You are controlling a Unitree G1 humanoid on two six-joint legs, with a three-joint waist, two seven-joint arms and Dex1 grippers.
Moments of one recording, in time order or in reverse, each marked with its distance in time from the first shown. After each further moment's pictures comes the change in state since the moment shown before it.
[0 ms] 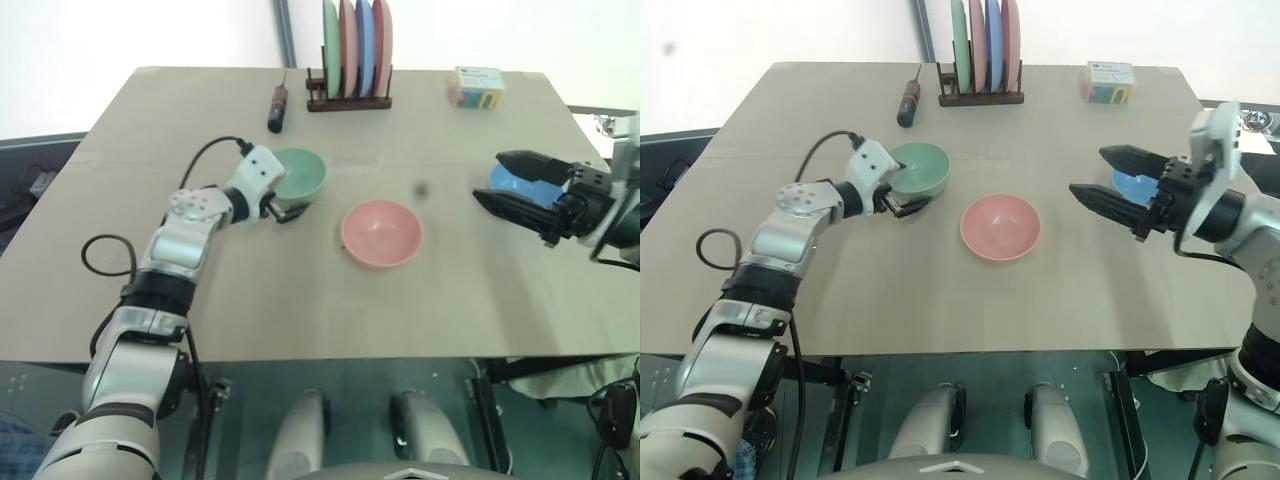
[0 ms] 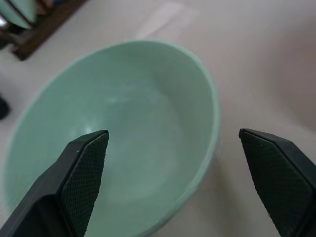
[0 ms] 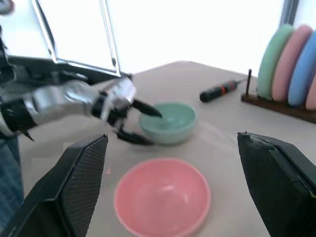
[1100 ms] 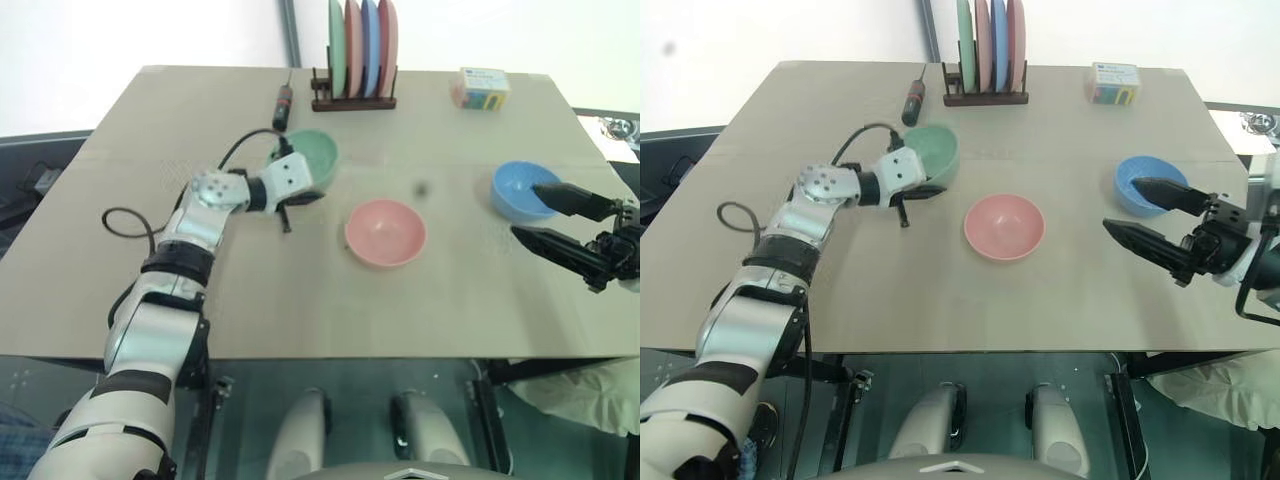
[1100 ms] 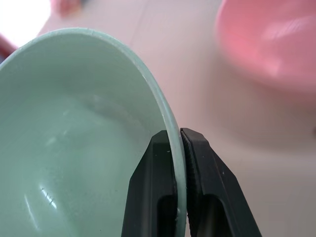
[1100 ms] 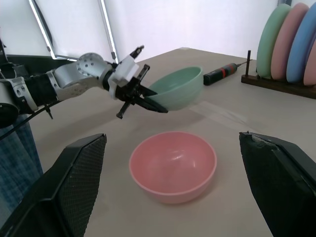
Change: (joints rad) left arm -0.097 -0.012 0.004 -0.090 0.022 -0.315 -0.309; right arm 0.345 -0.182 -0.065 -0.010 0.239 -0.227 -0.007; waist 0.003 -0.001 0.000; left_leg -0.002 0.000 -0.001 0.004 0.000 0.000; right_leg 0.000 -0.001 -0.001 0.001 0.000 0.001
